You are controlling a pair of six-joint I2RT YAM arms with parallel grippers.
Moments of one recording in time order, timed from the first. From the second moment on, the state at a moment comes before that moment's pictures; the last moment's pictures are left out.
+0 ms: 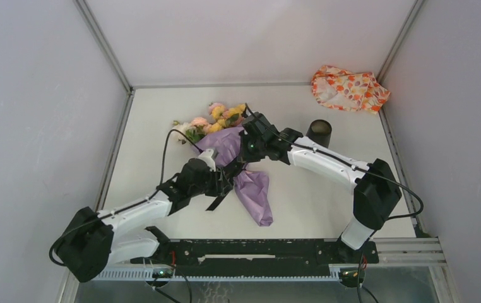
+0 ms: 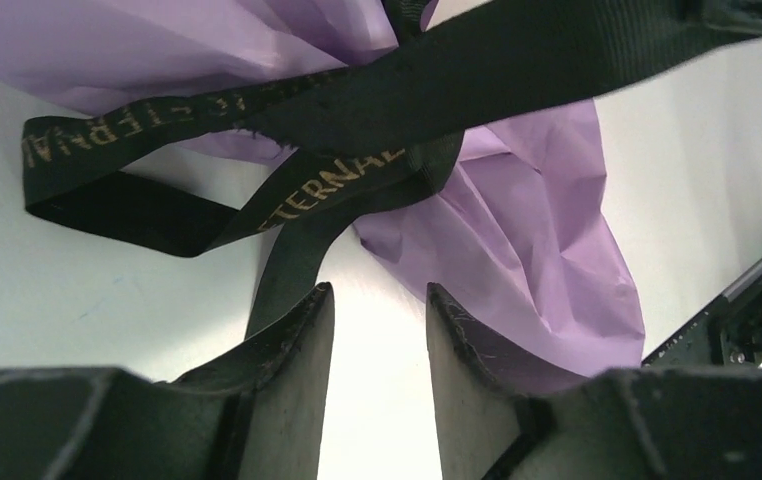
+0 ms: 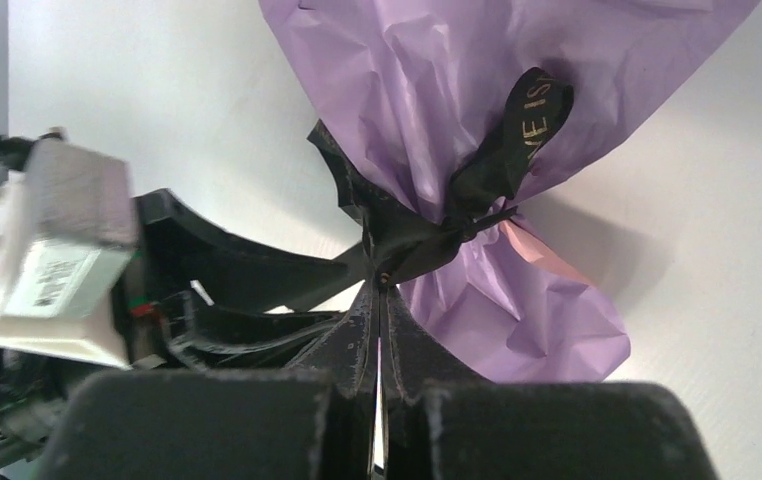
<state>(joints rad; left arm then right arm) -0.67 1.10 0.43 0.03 0.10 -0.57 0.82 1.66 1.36 -0.55 -0.02 0.62</state>
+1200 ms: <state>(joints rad) -0.70 1.31 0.61 -0.05 -0.20 -0.57 0.82 1.59 1.36 -0.53 -0.06 0.62</state>
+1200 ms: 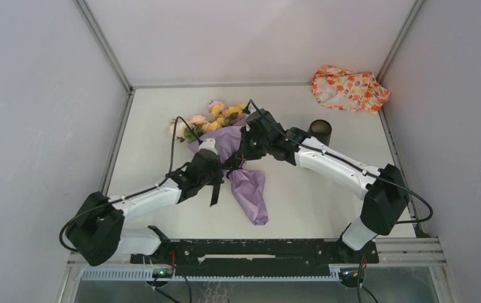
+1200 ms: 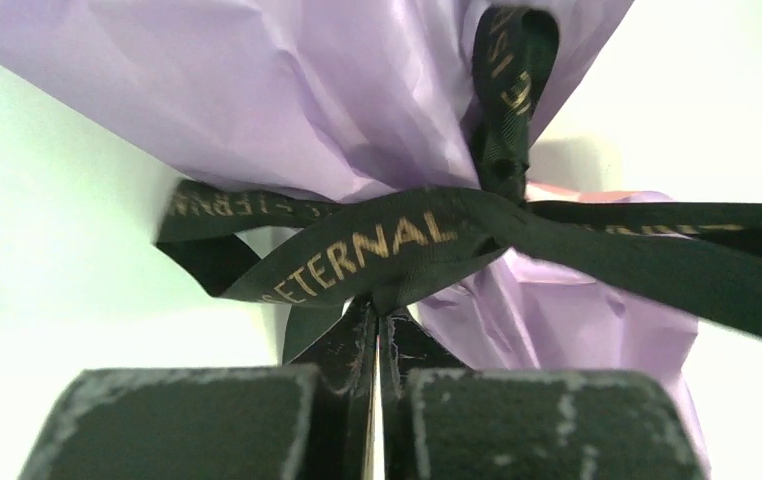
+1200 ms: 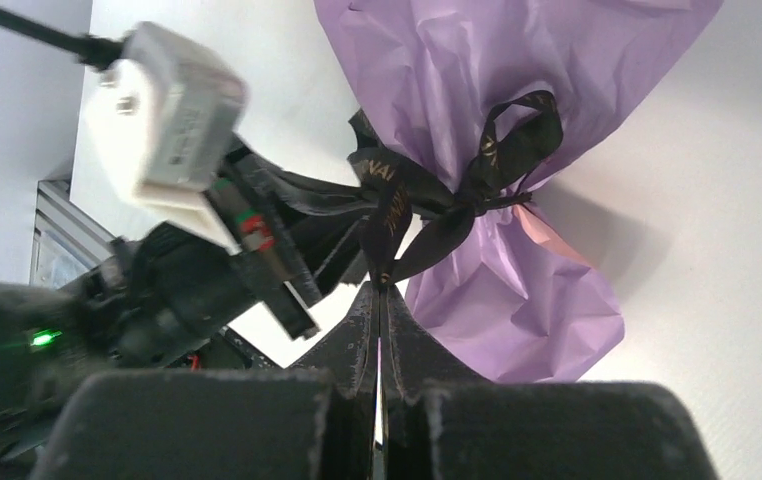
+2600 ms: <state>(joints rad) -0.27 0.83 0.84 -0.55 -0.49 -0.63 0.46 1.16 1.18 -0.65 0.06 0.55</state>
